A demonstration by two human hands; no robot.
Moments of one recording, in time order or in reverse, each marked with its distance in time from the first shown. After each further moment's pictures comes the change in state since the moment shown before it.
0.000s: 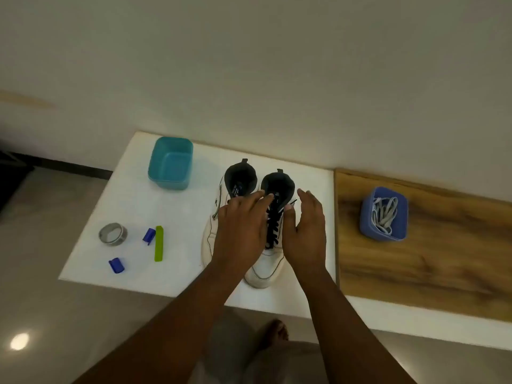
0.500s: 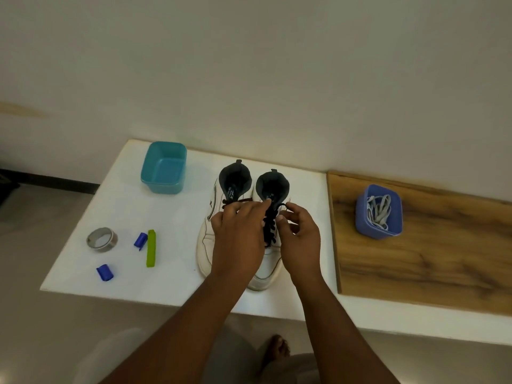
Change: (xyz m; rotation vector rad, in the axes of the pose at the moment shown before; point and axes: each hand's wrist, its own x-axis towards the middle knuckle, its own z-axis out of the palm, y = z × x) left_hand -0.030 0.007 0.009 0.011 0.130 -0.037; right_hand -0.026 0.009 0.010 0.405 -0.013 0.182
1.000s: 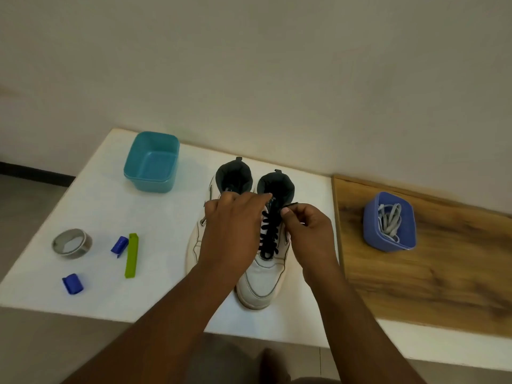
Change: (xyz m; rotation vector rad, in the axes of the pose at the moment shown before) left_hand 0.035 -0.020 0.015 0.007 0.057 0.092; right_hand 0.036 -0.005 -0.003 -0.009 -0.029 0.061
